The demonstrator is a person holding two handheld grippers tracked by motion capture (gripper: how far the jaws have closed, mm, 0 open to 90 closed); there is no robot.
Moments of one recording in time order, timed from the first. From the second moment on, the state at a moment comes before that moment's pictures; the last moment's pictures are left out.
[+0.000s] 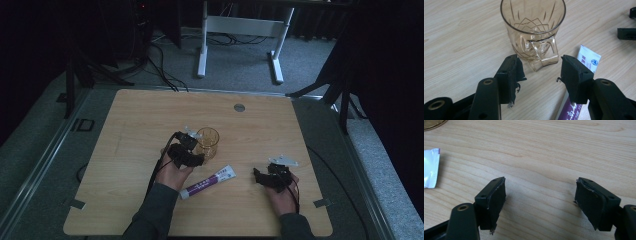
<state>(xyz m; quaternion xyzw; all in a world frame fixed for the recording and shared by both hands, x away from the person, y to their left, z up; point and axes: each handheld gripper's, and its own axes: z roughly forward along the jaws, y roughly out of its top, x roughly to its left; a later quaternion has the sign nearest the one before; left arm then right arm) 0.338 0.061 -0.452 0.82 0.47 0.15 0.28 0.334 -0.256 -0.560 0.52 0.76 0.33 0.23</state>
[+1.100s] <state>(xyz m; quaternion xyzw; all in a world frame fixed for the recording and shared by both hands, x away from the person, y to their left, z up) 0.340 0.033 -0.455 0.87 0.42 0.13 0.24 0.334 -0.256 -0.560 0.52 0.76 0.33 0.23</state>
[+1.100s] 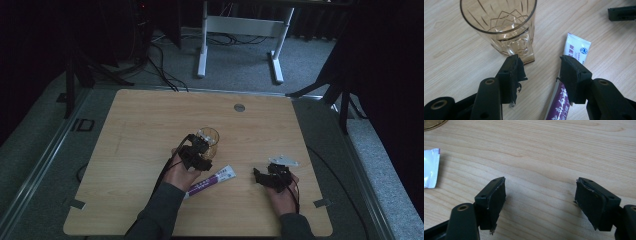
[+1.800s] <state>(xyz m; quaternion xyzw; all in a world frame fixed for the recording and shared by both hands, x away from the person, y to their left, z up) 0.334 0.018 -0.458 0.89 0.39 0.12 0.21 0.334 -0.256 -0.560 0.52 0.76 0.33 0.23</state>
